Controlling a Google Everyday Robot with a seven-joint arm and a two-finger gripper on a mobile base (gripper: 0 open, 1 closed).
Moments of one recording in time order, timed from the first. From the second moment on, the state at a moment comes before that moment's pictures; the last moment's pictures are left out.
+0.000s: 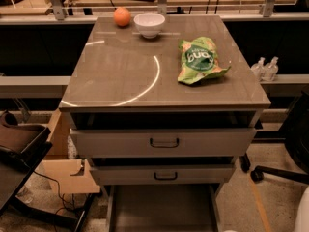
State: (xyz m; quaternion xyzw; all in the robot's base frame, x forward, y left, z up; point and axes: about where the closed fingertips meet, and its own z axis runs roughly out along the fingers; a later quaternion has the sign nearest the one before) arm 0.237 -0.234 0.211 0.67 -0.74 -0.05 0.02
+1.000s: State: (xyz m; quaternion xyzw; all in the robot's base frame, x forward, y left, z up) arm 0.231 -0.240 0.226 0.66 -0.75 -0.02 0.04
